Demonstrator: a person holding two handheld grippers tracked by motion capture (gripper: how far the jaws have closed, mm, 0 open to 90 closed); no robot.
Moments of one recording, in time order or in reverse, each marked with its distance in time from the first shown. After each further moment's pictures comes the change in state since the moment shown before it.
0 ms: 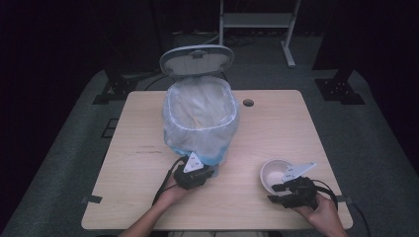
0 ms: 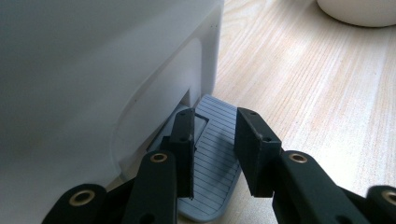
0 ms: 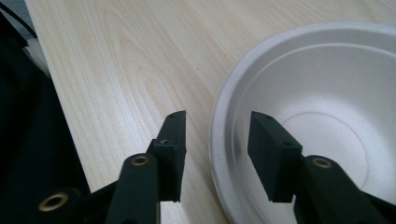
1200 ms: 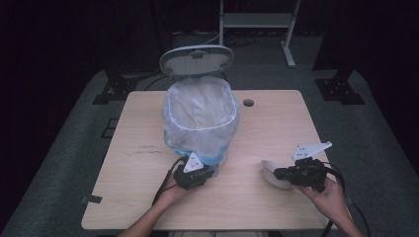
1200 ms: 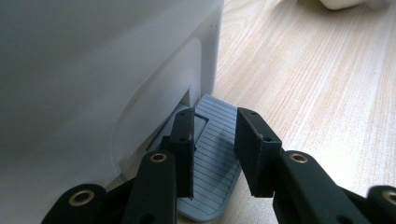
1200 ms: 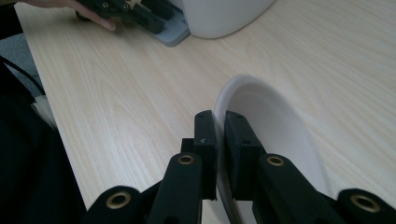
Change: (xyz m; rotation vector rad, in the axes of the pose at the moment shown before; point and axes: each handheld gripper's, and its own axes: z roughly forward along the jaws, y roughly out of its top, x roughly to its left) left arm 0.000 0.000 0.000 -0.001 -0.003 -0.002; right arm -0.020 0.036 -0.045 -0.118 -0.035 0.051
